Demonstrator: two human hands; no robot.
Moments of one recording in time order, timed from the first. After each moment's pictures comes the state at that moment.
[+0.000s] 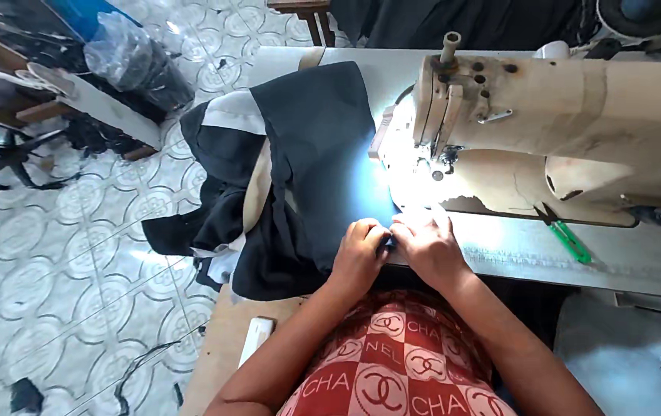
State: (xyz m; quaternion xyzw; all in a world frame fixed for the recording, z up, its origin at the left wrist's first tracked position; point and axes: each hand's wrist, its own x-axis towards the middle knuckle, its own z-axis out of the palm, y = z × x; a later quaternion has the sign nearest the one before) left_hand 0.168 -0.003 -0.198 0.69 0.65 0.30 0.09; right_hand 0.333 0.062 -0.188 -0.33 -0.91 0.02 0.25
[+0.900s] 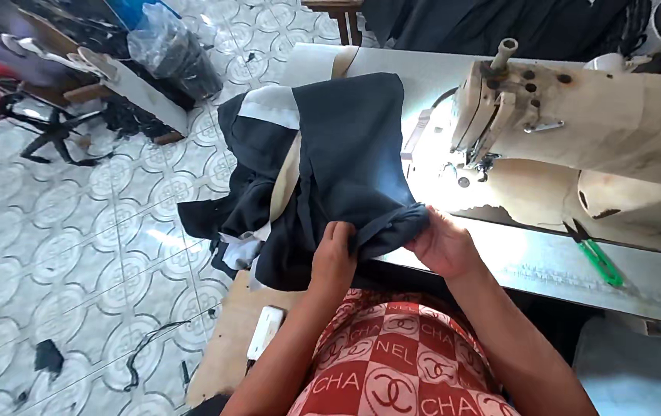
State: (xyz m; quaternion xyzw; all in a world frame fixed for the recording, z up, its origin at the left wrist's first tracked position) left_hand 0.120 -0.035 -0.174 0.56 0.77 0.29 0.11; right_hand 0.302 0.076 -0.156 -0.16 -0.27 0.89 0.33
